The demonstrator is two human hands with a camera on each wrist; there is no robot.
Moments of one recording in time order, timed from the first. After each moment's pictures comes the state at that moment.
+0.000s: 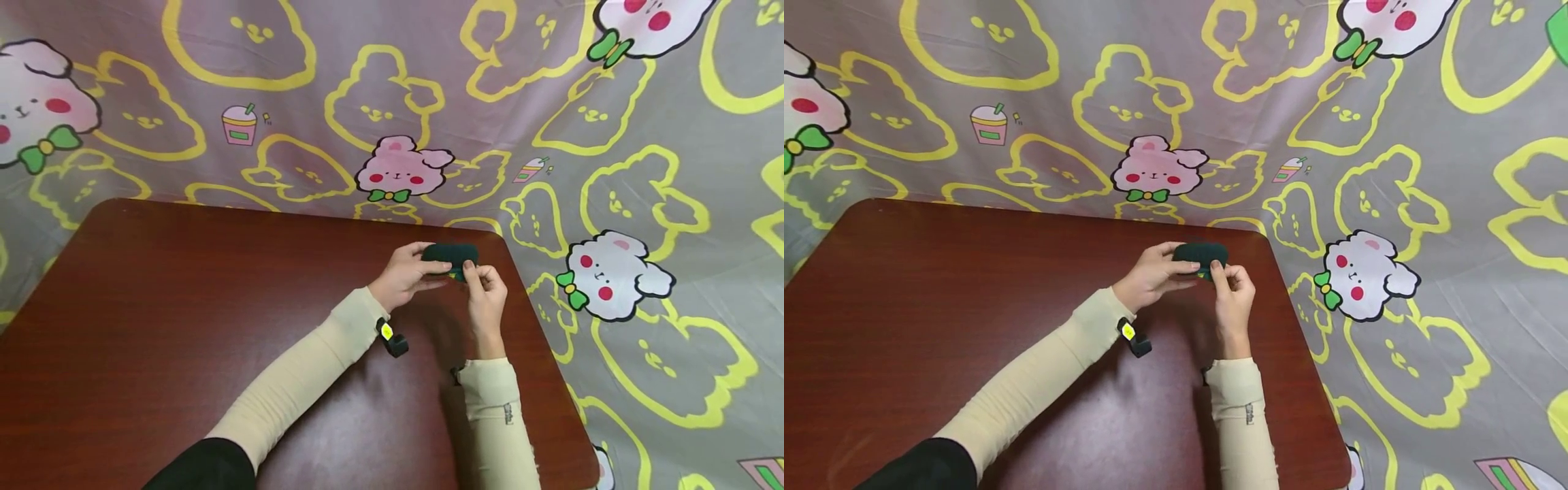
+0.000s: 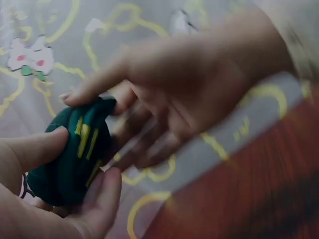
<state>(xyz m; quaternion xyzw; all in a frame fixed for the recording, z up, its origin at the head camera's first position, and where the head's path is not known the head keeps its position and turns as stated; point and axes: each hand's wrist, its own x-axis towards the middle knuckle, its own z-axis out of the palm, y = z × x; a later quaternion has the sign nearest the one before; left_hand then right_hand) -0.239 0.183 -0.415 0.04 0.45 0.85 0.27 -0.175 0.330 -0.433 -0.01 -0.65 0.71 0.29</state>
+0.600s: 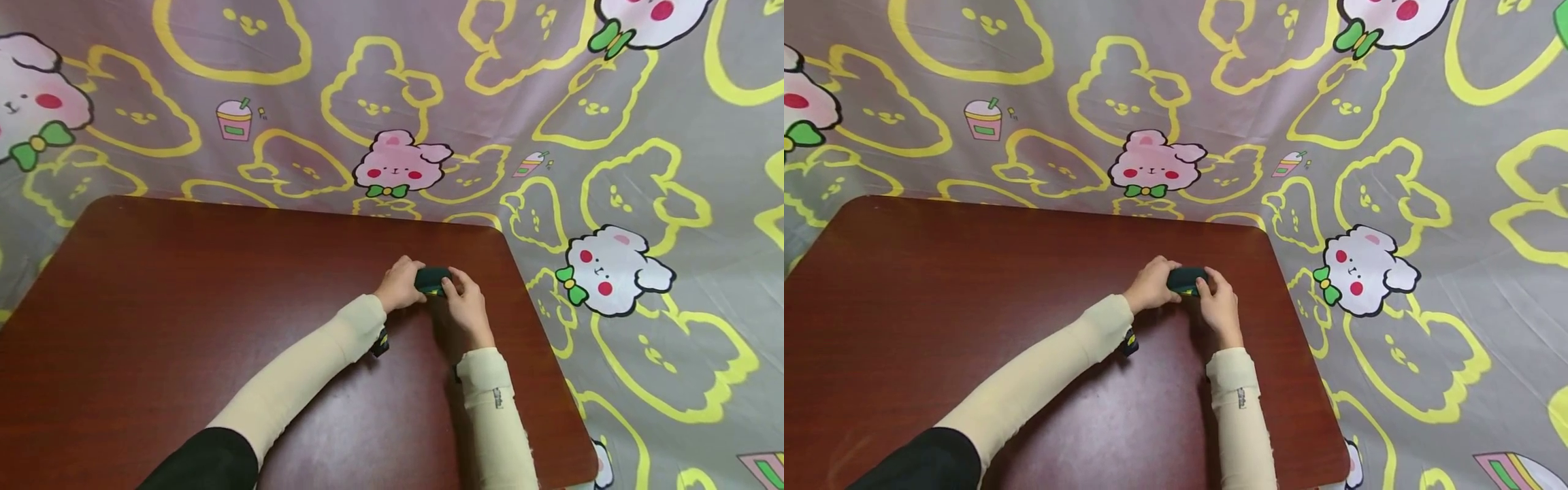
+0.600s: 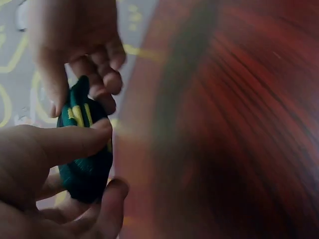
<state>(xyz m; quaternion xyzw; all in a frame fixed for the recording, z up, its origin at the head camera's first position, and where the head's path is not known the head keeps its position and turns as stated) -0.256 0.185 -0.476 0.26 0.88 0.39 0.12 -0.183 0.355 -0.474 -0.10 -0.90 0.43 0.05</state>
